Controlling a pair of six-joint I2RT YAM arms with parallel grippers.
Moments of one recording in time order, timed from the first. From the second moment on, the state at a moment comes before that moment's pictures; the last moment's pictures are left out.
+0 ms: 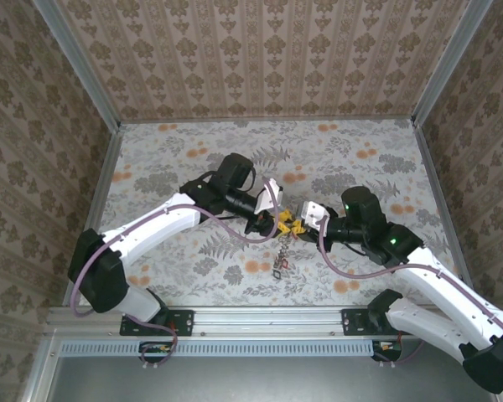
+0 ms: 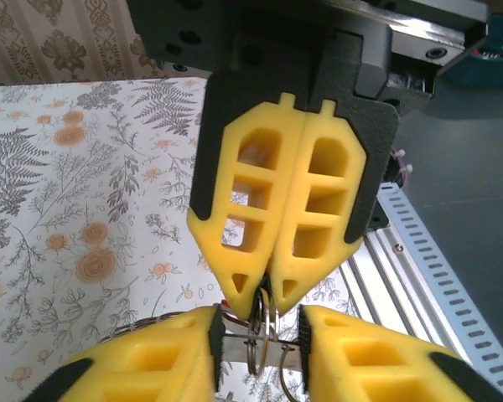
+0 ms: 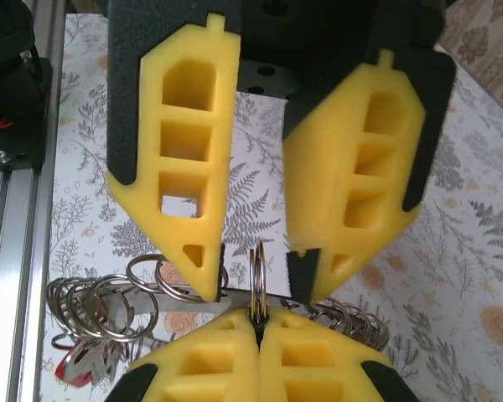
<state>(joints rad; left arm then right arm) -0.83 1.48 1.19 -0.47 0.93 0.57 0.56 0.86 0.77 -0.47 -0.48 -0.50</state>
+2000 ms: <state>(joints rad) -0.80 1.43 1.05 0.01 1.10 0.33 0.54 0.78 0.76 -0.38 -0.55 -0.45</state>
